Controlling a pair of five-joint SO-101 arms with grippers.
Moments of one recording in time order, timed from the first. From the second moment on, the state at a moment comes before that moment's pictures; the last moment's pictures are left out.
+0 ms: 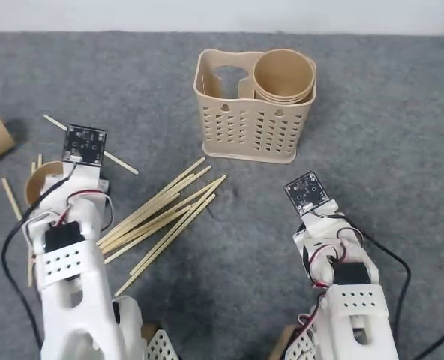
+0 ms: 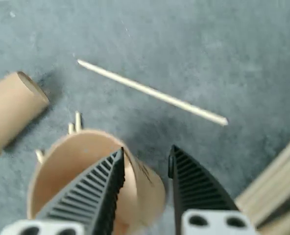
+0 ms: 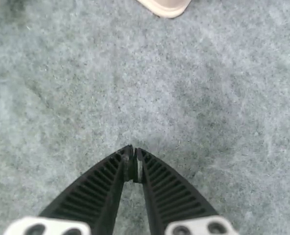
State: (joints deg) left arm -25.8 -46.5 67.8 38.7 -22.1; right arm -6.7 -65.7 89.2 36.4 26.9
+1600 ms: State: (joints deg) left arm -25.6 -21.1 24.1 77.6 -18.9; right arm -6.7 -65.7 89.2 36.4 26.9
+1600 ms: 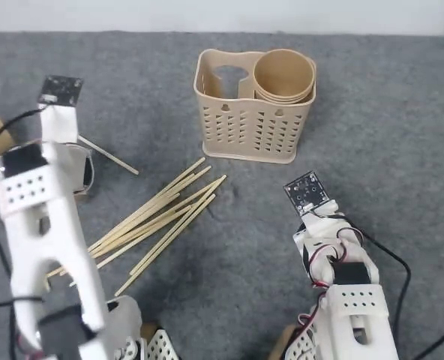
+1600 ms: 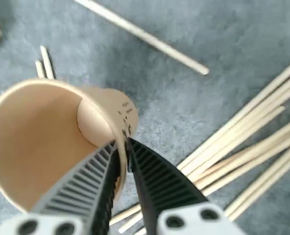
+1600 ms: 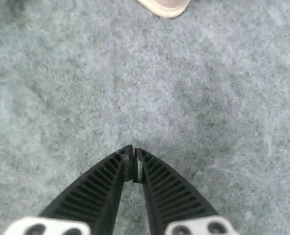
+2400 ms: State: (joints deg) left arm 7.4 0.0 -45.1 98.8 1.2; right arm -6.7 -65.7 89.2 36.4 26.9
